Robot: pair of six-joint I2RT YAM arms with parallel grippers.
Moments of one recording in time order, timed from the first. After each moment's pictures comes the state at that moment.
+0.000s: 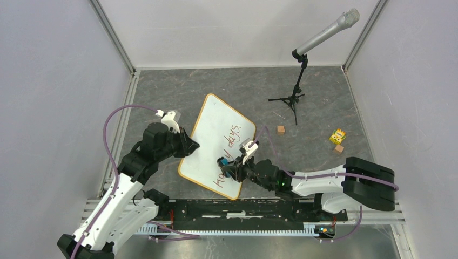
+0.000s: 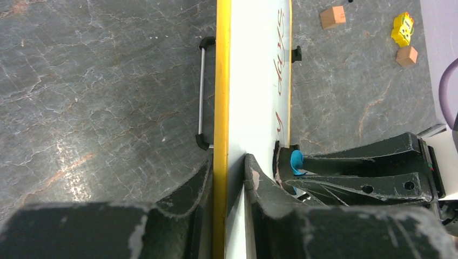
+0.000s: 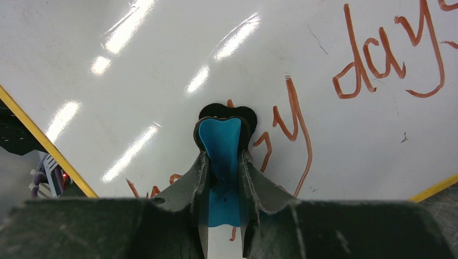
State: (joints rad) left arm -0.45 0.71 0.75 -0.63 0.13 -0.49; right arm 1.25 1.38 0.42 0.72 0.31 0.43
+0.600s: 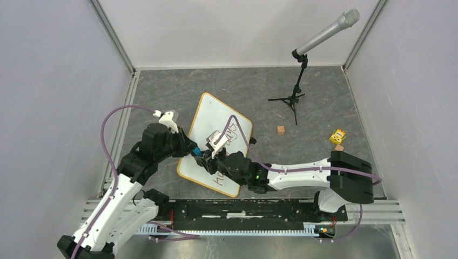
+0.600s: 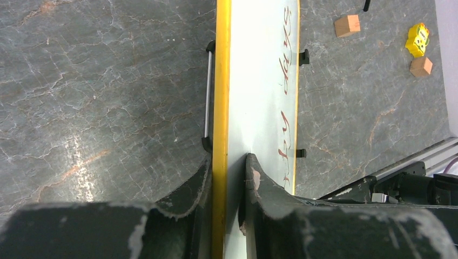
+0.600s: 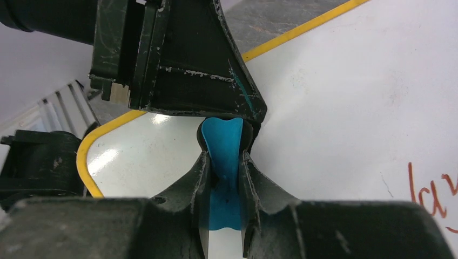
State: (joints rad) left arm -0.45 0.71 0.75 -0.65 0.08 -0.49; right arm 1.35 1.57 0.88 0.54 0.40 0.22
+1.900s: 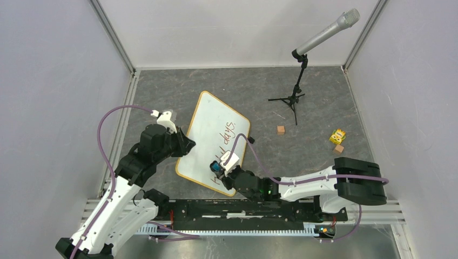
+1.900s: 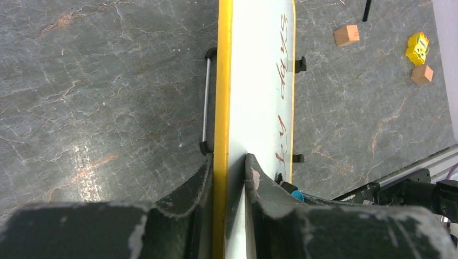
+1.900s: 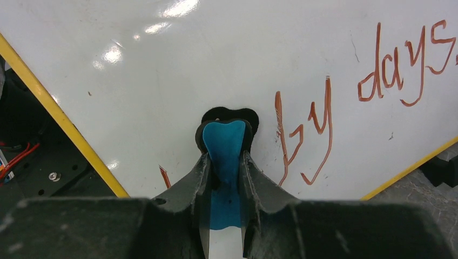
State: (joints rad) left arm -0.47 0.68 0.76 -0.65 0.04 -0.49; right arm 1.47 1.47 0.60 0.56 0.59 0.23
